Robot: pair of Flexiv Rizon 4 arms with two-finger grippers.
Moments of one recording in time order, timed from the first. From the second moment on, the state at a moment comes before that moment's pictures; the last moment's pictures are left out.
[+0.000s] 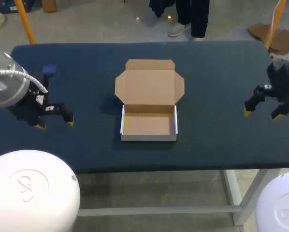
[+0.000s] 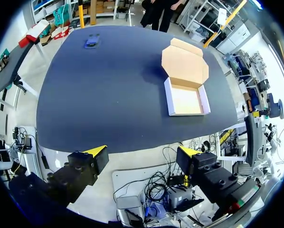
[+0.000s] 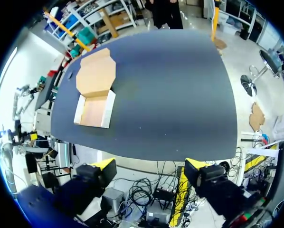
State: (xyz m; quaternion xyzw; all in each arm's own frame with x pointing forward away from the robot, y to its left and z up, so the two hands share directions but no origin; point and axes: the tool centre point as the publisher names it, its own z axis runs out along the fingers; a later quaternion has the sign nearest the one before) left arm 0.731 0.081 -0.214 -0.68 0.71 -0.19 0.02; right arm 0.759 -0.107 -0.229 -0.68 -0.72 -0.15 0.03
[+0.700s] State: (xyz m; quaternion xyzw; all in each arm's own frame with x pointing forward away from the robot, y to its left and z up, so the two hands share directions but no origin) left arm 0.738 0.086 -0.218 -0.69 0.70 -0.18 0.01; right arm 0.759 -0.106 -0.229 -0.68 -0.72 -0.15 0.03
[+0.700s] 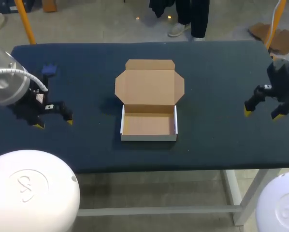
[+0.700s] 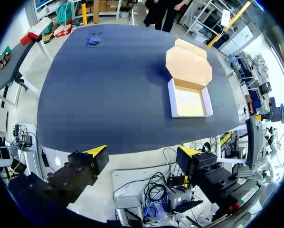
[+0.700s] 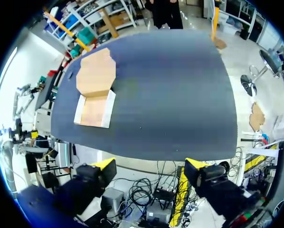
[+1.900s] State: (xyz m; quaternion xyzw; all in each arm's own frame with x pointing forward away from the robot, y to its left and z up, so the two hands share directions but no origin) left arm 0.773 0.108 -0.231 -0.71 0.68 -0.17 0.00; right arm 0.759 -0.106 -0.229 -0.68 -0.72 -0.15 0.03
